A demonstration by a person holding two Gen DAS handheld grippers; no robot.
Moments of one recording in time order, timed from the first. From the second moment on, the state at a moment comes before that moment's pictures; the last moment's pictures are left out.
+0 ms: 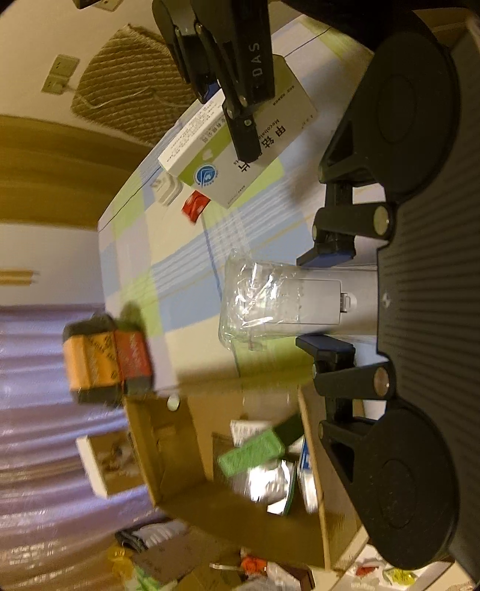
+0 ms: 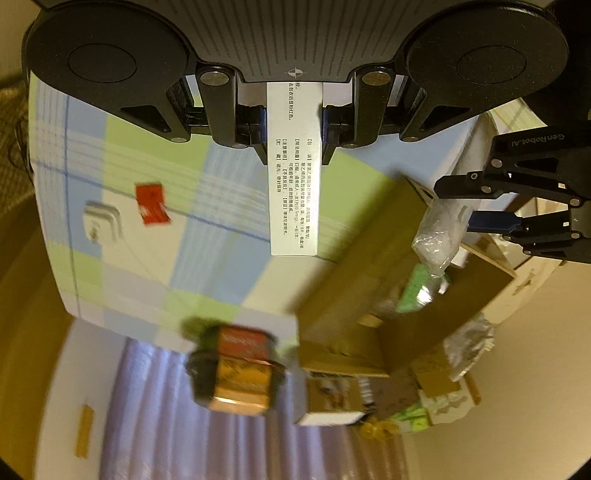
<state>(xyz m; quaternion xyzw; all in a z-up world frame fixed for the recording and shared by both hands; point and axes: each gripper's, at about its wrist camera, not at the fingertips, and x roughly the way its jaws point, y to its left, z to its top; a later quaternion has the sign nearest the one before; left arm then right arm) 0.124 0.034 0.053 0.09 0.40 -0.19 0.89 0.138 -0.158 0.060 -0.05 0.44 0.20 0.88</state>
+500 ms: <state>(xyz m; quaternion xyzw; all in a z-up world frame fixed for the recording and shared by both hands) 0.133 0.127 0.093 0.07 0.37 -0.13 0.92 0.170 -0.069 0.097 -0.07 0.40 0.27 0.87</state>
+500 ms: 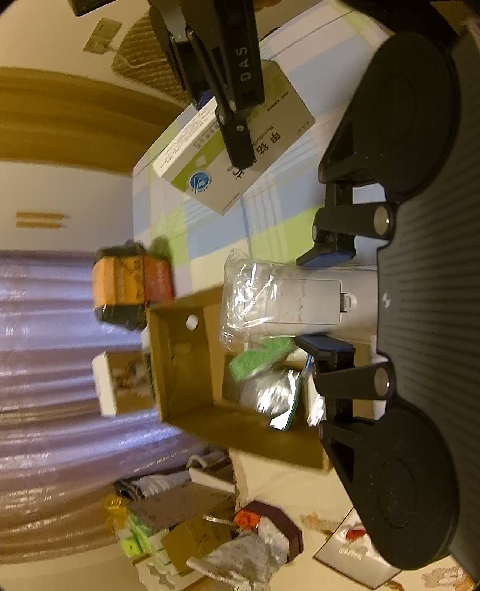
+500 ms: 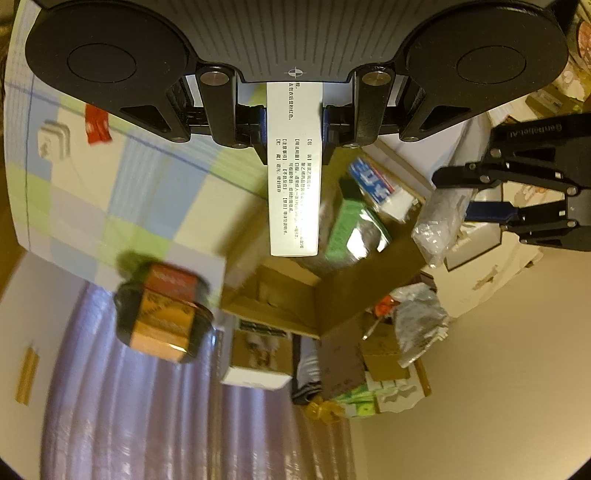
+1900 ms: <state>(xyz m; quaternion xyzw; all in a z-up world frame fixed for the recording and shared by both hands) 0.279 0.187 0.070 0.05 0.38 -0.10 0.92 0.276 0.012 0.070 -0.06 0.41 0.31 0.85</state>
